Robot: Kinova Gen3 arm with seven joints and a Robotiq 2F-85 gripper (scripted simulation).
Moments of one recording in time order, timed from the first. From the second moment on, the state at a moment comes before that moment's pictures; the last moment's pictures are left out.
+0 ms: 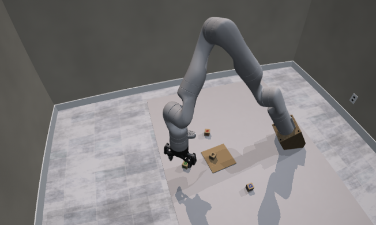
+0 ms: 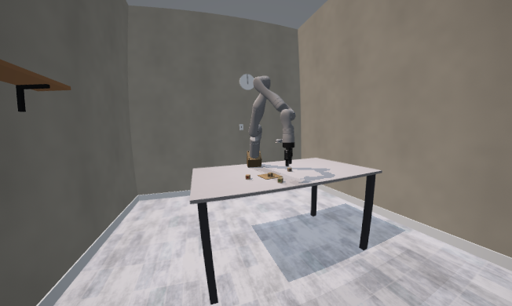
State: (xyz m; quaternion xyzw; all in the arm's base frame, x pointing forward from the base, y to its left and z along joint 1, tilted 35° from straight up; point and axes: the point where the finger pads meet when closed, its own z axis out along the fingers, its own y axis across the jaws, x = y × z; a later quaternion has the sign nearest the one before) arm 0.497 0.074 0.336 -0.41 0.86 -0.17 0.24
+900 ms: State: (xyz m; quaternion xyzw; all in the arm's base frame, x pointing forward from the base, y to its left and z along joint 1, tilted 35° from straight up) arm 0.497 0.074 0.337 -0.41 0.86 -0.17 0.24
